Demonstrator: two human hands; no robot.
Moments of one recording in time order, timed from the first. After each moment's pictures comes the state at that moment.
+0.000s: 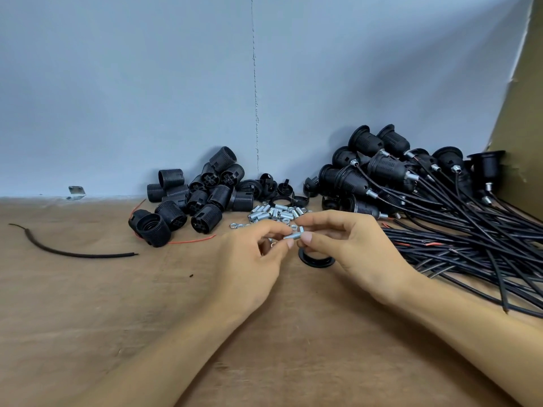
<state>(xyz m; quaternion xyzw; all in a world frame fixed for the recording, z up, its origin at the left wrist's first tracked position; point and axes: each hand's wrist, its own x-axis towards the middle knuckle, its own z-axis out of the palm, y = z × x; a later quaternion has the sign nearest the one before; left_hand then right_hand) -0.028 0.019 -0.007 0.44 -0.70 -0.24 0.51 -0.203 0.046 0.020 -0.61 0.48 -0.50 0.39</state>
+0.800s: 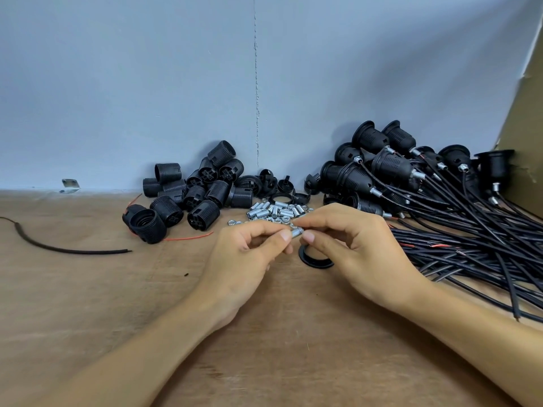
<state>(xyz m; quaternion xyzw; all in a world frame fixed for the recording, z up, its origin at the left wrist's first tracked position) -0.020 0.018 -0.004 0.38 -0.64 -0.44 0.50 -0.211 0.041 0.013 -0.77 0.42 -0.45 0.13</state>
